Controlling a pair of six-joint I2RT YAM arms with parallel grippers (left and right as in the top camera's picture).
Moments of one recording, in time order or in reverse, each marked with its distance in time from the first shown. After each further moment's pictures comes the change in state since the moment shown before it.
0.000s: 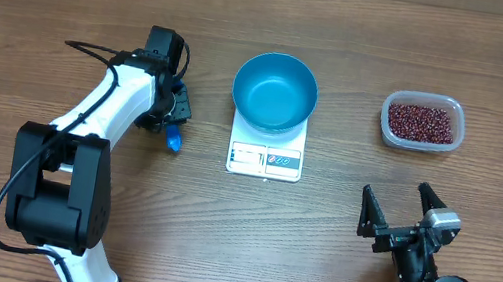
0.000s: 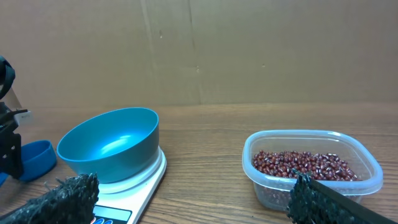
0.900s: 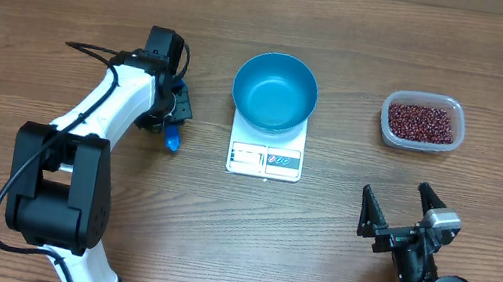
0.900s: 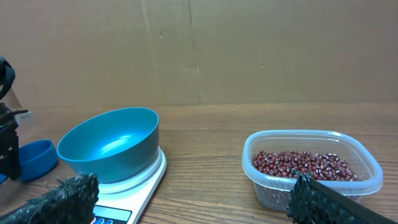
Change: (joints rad) left arm 0.000 0.000 0.000 -0.003 0.019 -0.004; right arm 0.000 0.000 0.000 0.000 0.000 0.001
